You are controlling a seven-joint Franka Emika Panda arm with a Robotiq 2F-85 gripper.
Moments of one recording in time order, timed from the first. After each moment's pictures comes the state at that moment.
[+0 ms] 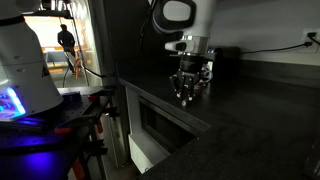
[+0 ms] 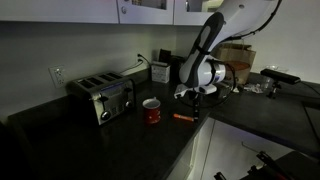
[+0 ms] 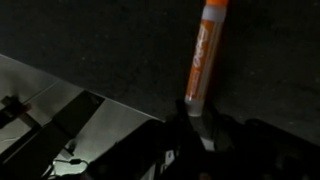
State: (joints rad) arm 0.10 0.45 -0.14 -2.29 0.06 2.63 2.12
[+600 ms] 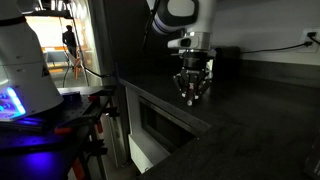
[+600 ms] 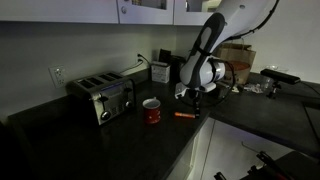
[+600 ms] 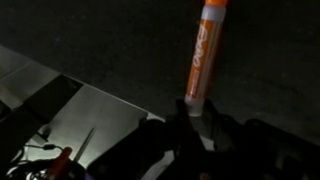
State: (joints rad) arm 0.17 0.46 -0.21 -2.27 -0.07 2.64 2.15
